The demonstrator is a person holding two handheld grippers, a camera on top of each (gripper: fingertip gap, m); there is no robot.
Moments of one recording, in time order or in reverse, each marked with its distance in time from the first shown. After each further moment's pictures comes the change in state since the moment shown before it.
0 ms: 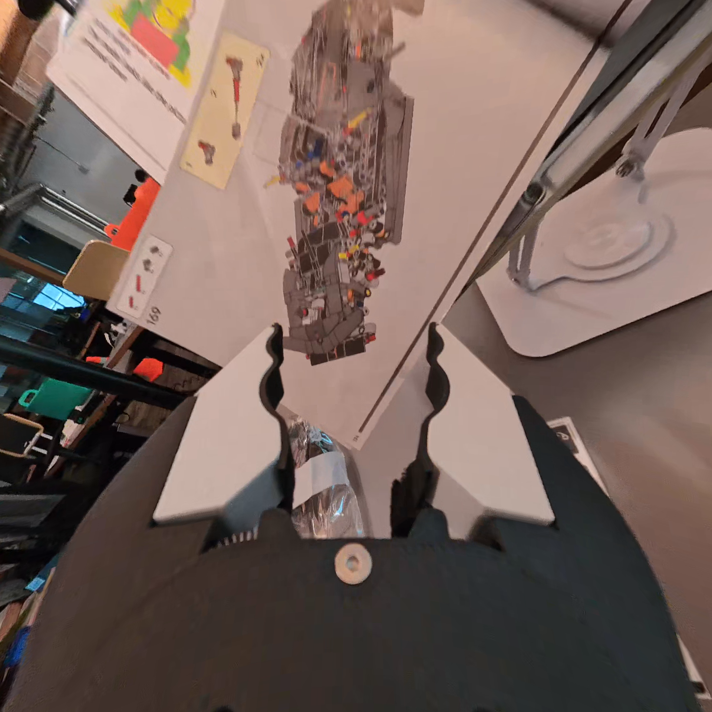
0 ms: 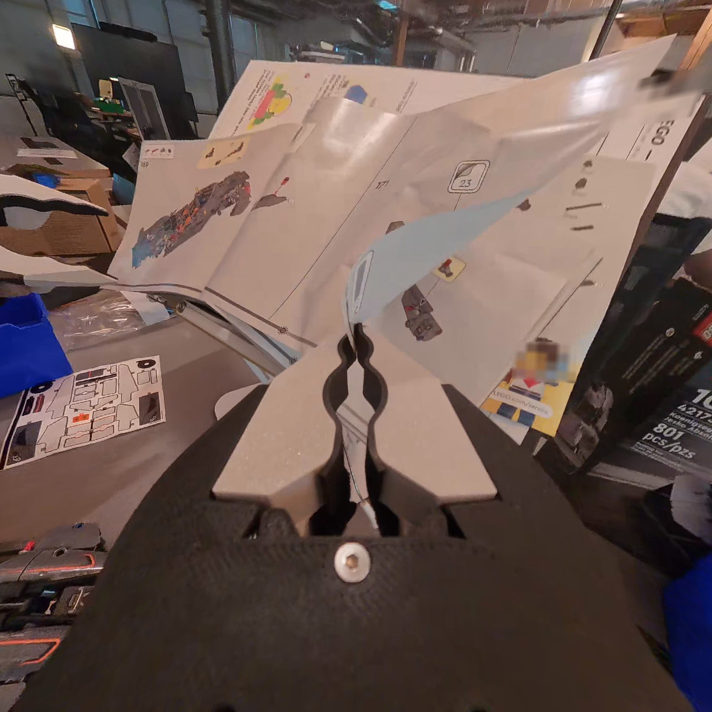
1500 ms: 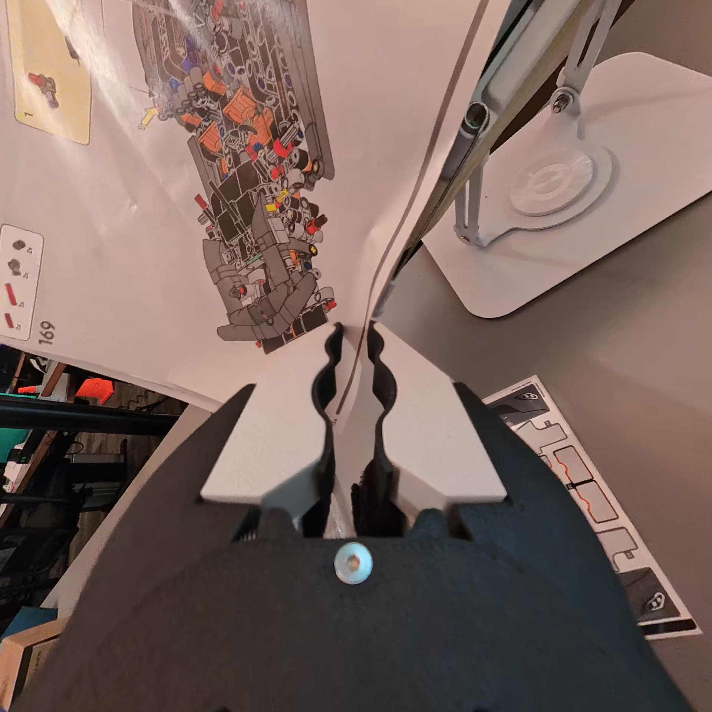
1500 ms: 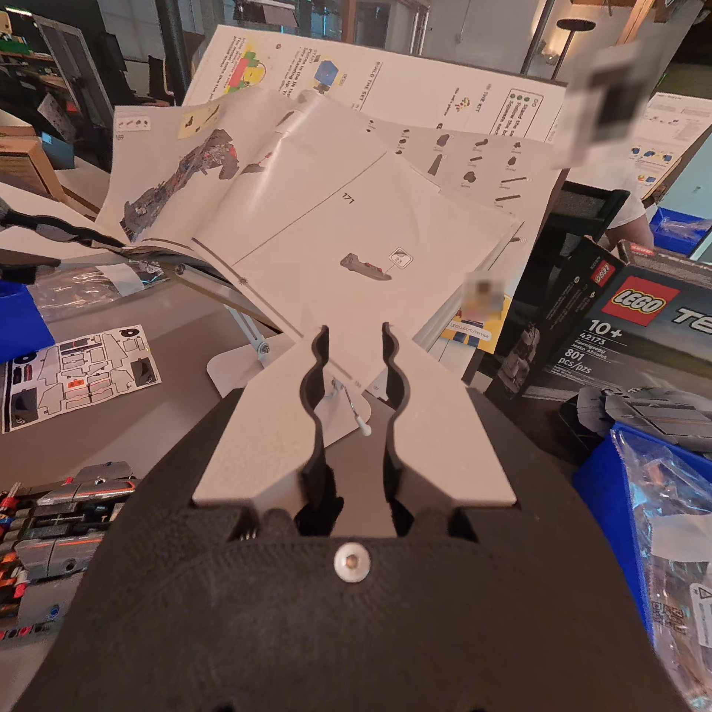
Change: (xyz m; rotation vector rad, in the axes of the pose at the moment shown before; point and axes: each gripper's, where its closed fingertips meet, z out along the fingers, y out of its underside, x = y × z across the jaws) left arm 0.034 0.024 0.020 -0.061 0.179 0.069; right arm -0.004 0.003 -0.066 -0.082 0.123 -0.020
